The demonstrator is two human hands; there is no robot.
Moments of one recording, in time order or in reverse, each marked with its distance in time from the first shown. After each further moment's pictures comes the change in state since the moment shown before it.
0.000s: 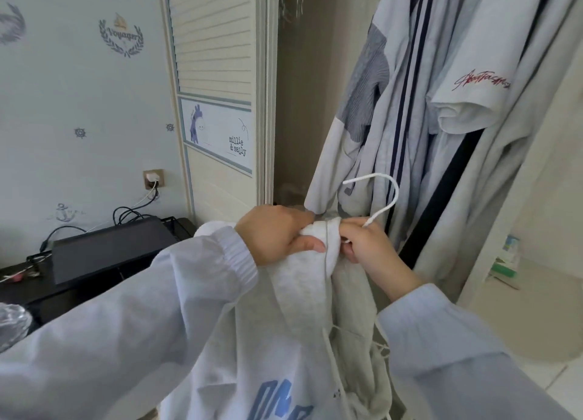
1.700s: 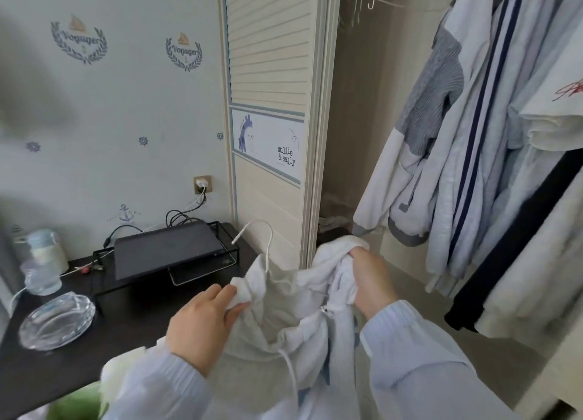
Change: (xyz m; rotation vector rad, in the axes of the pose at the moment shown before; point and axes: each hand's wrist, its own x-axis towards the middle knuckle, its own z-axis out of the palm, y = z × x) left_hand -0.166 -0.090 0.096 0.064 0.430 -0.579; right_hand 0.033 0.026 0.106 0.081 0.220 0.364
